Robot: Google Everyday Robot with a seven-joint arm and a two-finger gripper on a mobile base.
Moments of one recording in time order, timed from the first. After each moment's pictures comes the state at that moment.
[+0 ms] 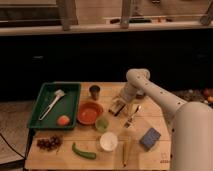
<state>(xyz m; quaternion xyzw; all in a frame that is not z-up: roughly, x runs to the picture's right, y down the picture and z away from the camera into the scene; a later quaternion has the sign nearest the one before) 0.116 0.117 0.922 -0.30 -0.26 -0.28 0.87</state>
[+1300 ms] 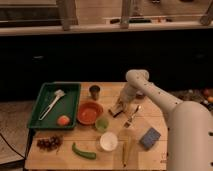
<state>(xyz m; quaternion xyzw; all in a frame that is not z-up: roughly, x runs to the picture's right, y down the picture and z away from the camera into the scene) 0.126 0.111 0.933 -0.31 -0.25 -0.26 0.88</state>
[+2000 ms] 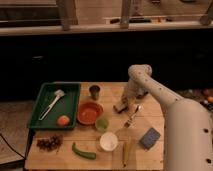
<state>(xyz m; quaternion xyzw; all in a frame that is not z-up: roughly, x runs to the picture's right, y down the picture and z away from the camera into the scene) 0.149 0.093 0.935 -0.32 -0.21 -0.25 0.89</state>
